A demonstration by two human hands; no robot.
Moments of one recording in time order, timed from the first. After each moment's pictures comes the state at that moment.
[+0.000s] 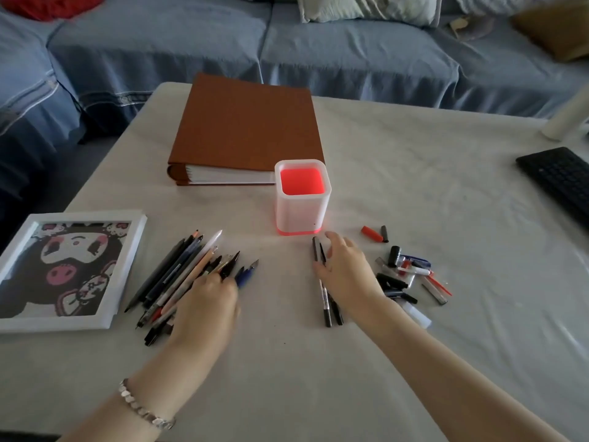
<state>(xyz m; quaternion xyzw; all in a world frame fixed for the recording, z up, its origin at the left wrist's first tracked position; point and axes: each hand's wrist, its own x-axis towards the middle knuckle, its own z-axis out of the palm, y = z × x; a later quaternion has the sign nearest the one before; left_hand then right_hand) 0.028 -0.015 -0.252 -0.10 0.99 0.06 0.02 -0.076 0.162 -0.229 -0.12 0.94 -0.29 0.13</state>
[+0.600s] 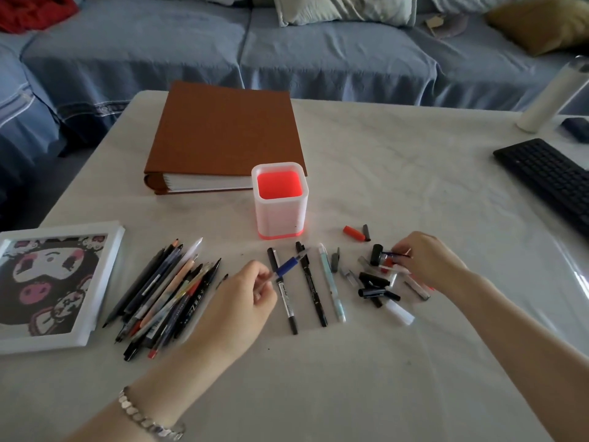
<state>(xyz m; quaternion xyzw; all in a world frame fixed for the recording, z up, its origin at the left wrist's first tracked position) 0.009 0.039 -0.214 -0.09 0.90 0.42 -0.04 -0.146 0.299 -0.238 -0.08 0.98 -0.10 0.13</state>
